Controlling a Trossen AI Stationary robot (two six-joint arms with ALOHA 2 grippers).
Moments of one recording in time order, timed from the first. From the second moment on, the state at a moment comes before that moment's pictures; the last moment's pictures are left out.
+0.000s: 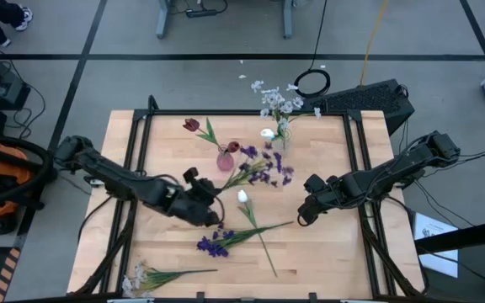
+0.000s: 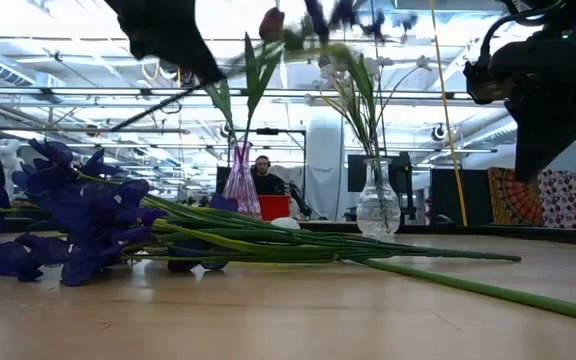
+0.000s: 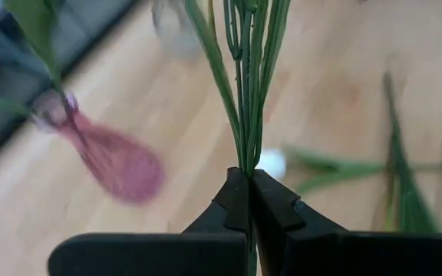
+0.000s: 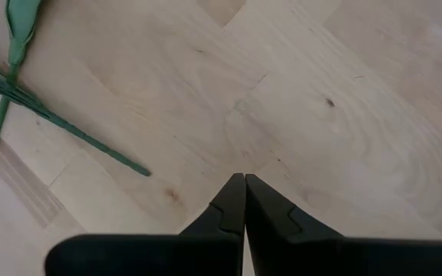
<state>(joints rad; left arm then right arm) -0.42 1.43 1.04 -0.52 -0.70 -0.56 0.36 1.24 0.75 -0.81 0.22 1.17</state>
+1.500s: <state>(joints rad) -0.04 1.24 0.40 1.20 -0.48 0.21 0.36 1.24 0.75 -0.76 0.29 1.14</state>
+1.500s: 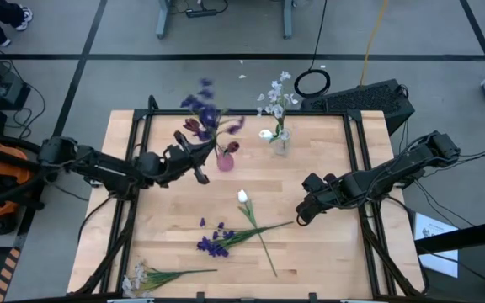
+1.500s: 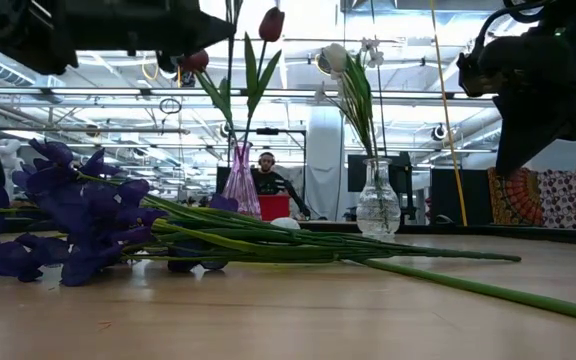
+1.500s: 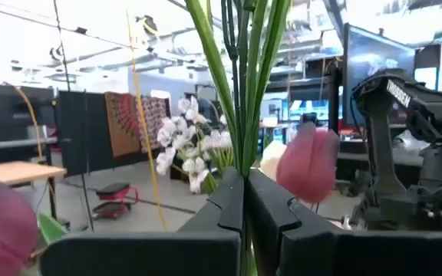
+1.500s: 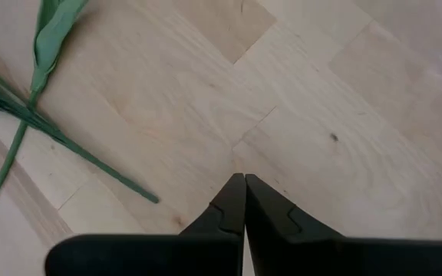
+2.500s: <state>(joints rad) 0.14 1.45 0.40 1.37 -0.35 0.17 0.36 1.24 0.75 -0.71 0.29 1.14</state>
